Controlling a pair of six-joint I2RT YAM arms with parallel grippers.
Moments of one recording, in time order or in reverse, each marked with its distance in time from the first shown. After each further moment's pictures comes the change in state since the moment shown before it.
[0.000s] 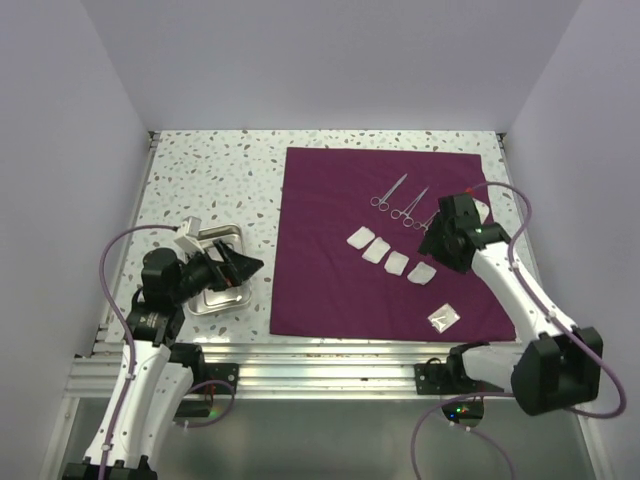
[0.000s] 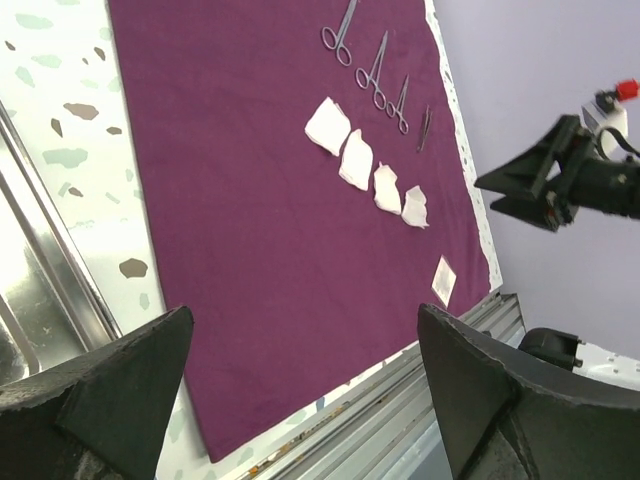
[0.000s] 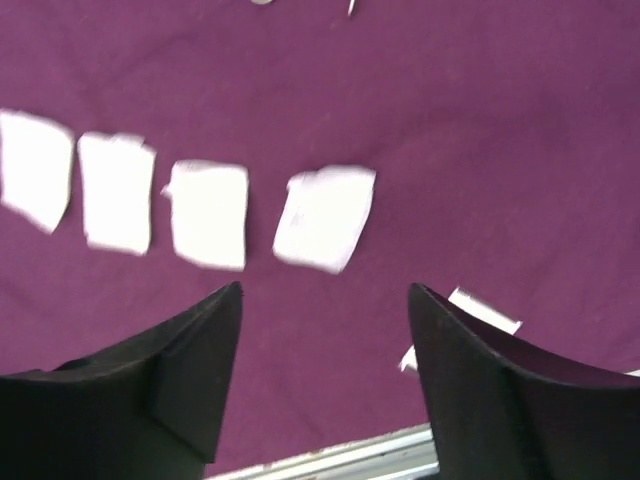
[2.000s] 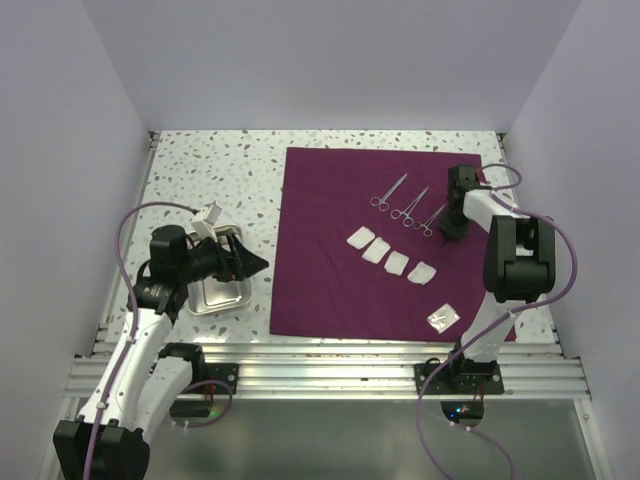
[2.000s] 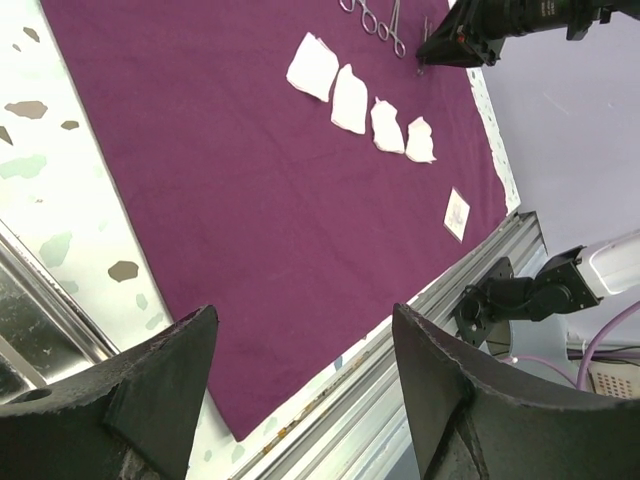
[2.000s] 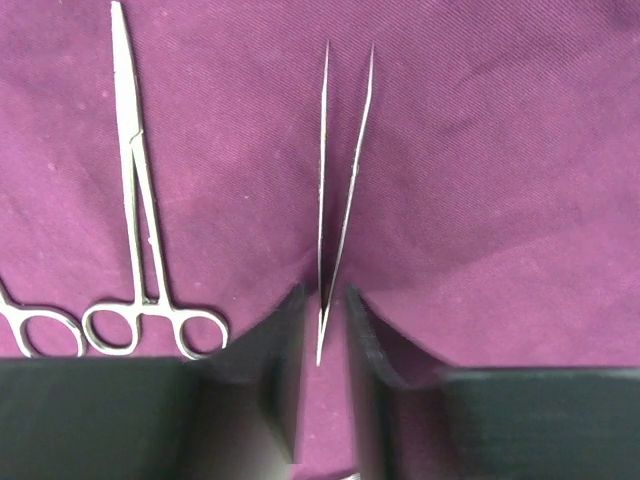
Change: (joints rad) left arm -0.021 0.240 0.116 -0.021 0.134 0.205; right arm -0.249 0.726 0.310 0.273 0.037 -0.102
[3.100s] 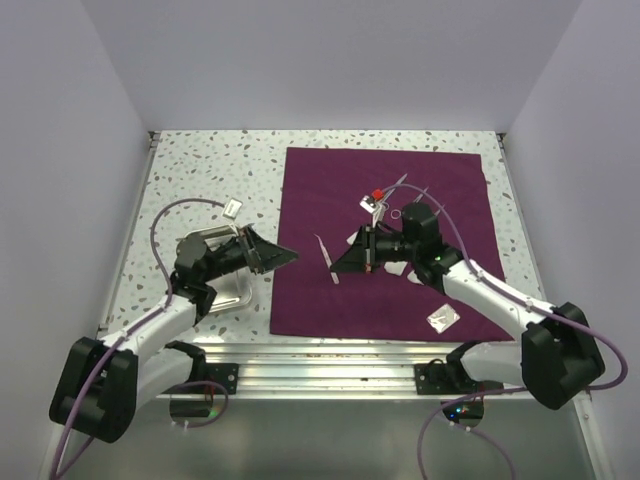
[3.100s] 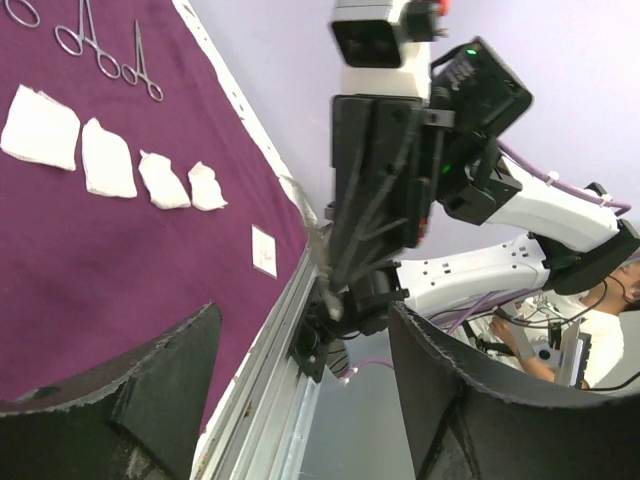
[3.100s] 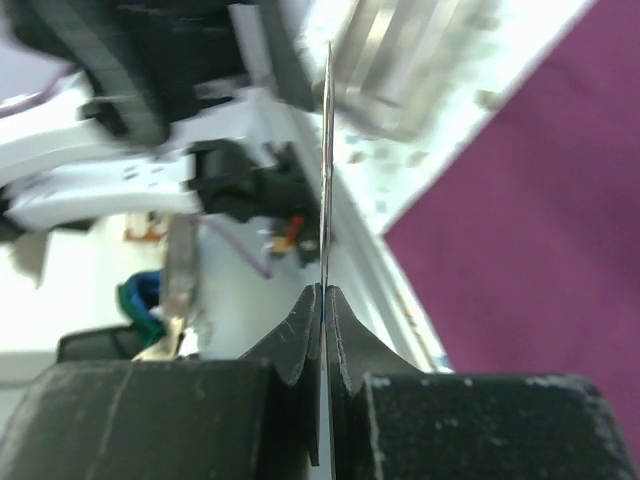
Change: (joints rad) left arm -0.203 0.292 -0.232 1.125 0.144 -0.592; right arm 0.550 -0.626 -0.507 0.660 -1.094 0.133
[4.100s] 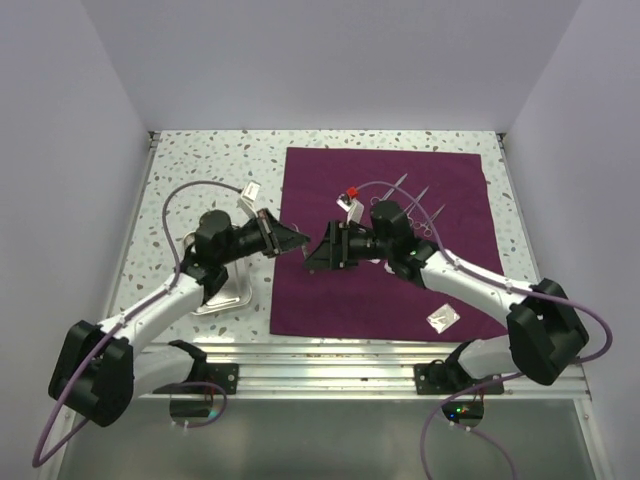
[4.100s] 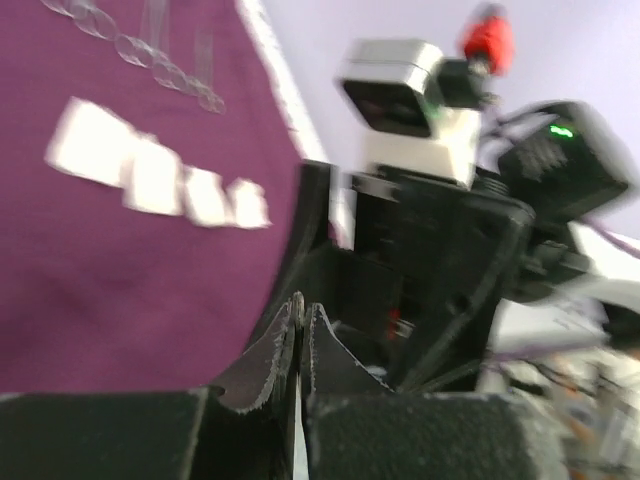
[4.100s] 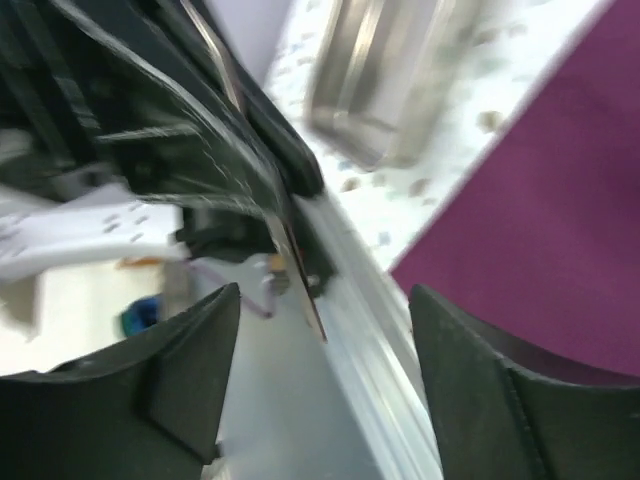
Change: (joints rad) left arm -0.132 0.099 0.143 -0.177 -0.173 0.029; right arm 0.173 0.141 0.059 0.162 0.132 0.164
